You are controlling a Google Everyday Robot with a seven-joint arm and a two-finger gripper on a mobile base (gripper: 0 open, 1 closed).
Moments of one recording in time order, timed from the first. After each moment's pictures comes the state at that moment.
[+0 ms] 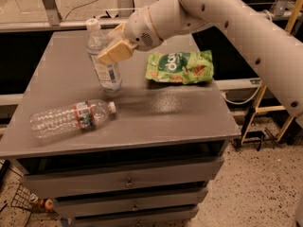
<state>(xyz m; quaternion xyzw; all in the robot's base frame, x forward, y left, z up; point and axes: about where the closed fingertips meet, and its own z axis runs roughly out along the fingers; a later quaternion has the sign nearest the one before) 0.605 0.109 0.954 -0.62 0.59 0.31 0.40</state>
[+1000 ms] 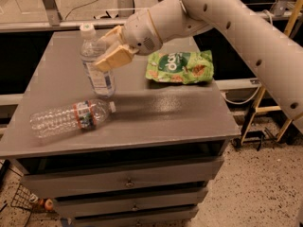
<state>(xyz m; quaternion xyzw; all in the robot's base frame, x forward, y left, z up) 0.568 0.115 0.959 -0.67 0.52 0.35 0.40</state>
